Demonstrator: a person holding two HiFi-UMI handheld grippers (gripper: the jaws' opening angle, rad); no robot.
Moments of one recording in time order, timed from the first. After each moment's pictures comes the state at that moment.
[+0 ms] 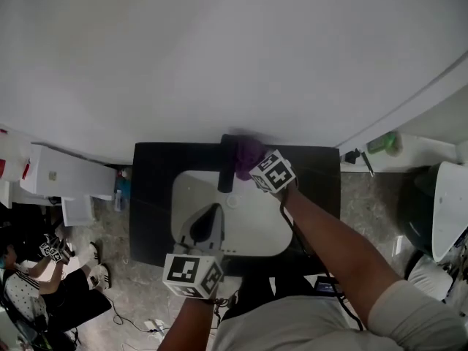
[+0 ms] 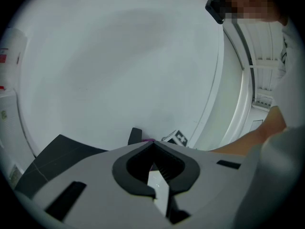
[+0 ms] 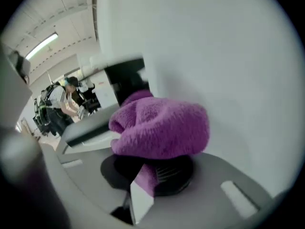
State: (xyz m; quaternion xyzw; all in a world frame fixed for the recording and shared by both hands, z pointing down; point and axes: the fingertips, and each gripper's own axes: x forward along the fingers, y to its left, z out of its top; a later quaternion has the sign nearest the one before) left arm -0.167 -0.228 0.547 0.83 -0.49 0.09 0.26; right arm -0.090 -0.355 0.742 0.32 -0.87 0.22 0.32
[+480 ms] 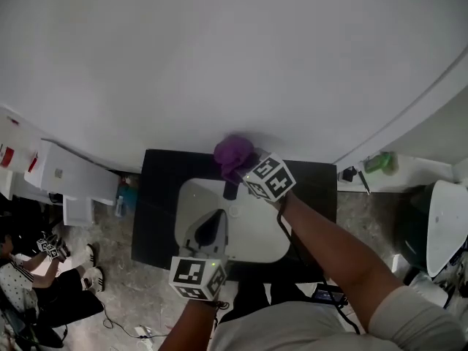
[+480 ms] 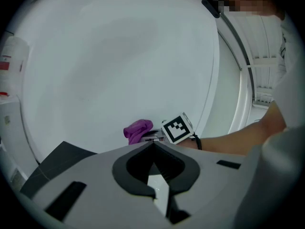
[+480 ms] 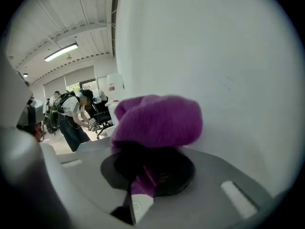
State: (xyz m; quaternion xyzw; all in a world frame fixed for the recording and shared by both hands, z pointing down) left arm -0.171 -0.210 0.518 0.83 -0.50 0.07 0.23; right arm -0.147 -0.353 0.608 0.28 -0.92 0.15 0.24
